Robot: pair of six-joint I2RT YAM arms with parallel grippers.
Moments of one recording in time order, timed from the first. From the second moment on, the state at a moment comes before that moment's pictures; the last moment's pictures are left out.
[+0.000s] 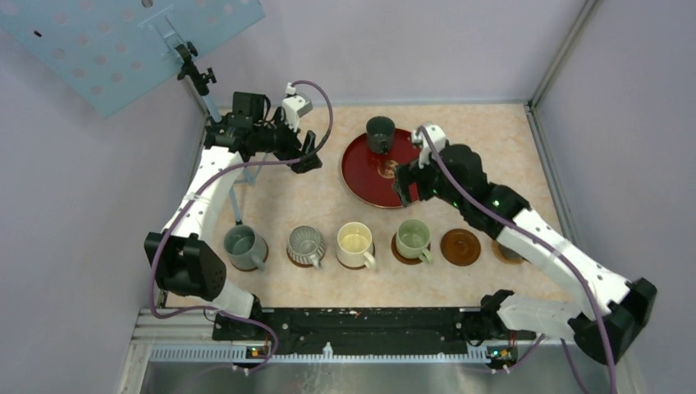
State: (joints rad) left arm -0.17 1.53 1.53 -0.77 0.65 0.36; right arm 0.71 1.04 1.04 -0.46 0.12 0.07
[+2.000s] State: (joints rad) left arm -0.10 1.53 1.51 -0.70 0.59 0.30; right arm 0.45 2.34 2.05 -0.59 0.08 0.07
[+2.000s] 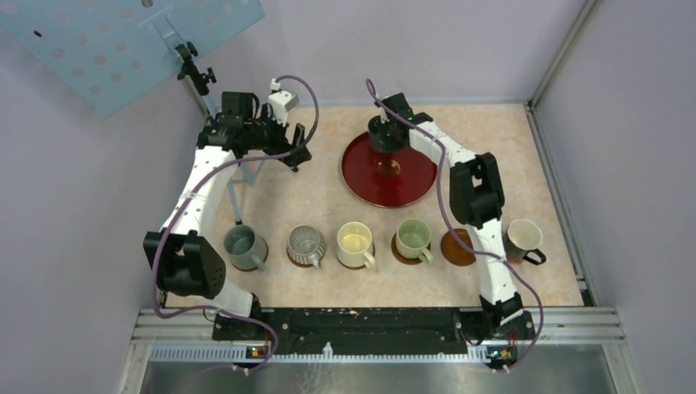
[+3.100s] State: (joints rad) left arm -0.10 1.57 1.53 -0.73 0.64 0.34; right arm 0.28 1.61 1.16 -0.44 -0.19 -0.21
